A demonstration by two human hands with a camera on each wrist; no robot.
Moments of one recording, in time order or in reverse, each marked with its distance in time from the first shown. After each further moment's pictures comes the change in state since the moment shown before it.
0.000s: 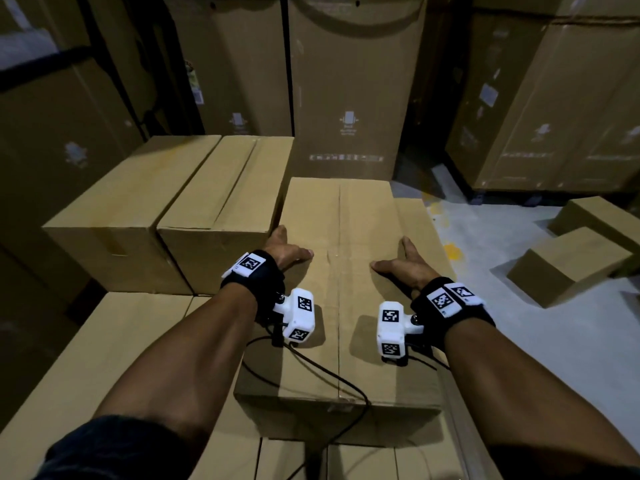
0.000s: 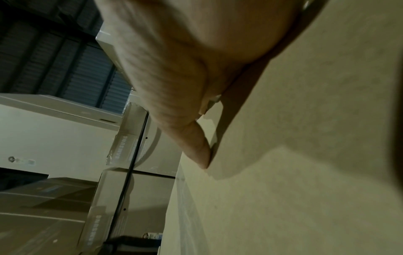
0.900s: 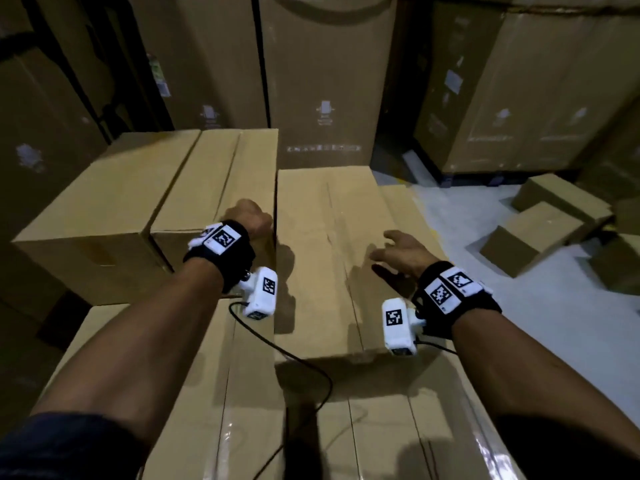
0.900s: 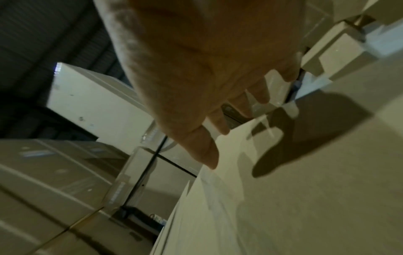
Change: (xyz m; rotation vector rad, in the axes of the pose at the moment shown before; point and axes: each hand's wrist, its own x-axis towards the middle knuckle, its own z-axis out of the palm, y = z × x) left_hand 0.040 0.010 -0.088 0.490 0.098 0.104; right_hand -0.029 -0.024 0.036 -0.372 0.048 -0.019
